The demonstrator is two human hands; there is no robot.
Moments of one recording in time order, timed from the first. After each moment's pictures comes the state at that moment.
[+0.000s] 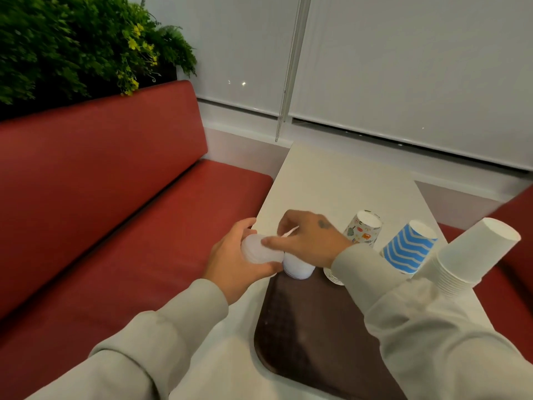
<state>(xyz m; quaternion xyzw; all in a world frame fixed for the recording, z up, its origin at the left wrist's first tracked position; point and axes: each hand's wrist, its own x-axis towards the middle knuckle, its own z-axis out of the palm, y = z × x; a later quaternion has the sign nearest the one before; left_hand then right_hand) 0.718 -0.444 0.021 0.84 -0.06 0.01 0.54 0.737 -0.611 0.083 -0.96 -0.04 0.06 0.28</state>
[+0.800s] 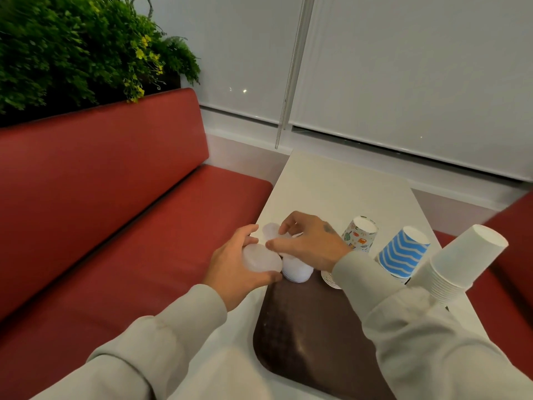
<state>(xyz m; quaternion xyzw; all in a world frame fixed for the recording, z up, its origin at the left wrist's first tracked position) 0.707 -0.441 0.024 0.83 -0.07 0.01 0.55 0.720 -0.607 0.097 -0.94 0.01 0.05 0.34</state>
